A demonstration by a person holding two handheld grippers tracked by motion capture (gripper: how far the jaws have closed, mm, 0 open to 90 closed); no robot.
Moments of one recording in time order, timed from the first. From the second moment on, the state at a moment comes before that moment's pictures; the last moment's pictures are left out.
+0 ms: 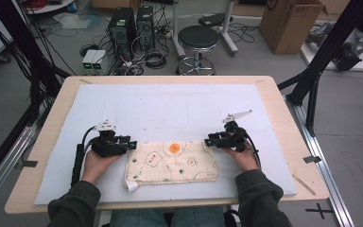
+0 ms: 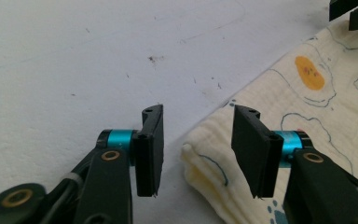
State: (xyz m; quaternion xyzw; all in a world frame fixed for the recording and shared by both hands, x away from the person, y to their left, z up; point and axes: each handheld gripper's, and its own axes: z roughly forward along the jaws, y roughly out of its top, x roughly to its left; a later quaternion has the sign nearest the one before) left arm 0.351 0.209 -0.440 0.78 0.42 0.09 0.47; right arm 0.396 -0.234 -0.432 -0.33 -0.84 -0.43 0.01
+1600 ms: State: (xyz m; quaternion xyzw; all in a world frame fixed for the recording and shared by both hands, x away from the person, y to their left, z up) left arm 0.356 0.212 -0.431 0.77 0.43 0.11 0.46; right arm 0.401 -0.232 -0.423 -0.31 -0.85 -0.42 0.02
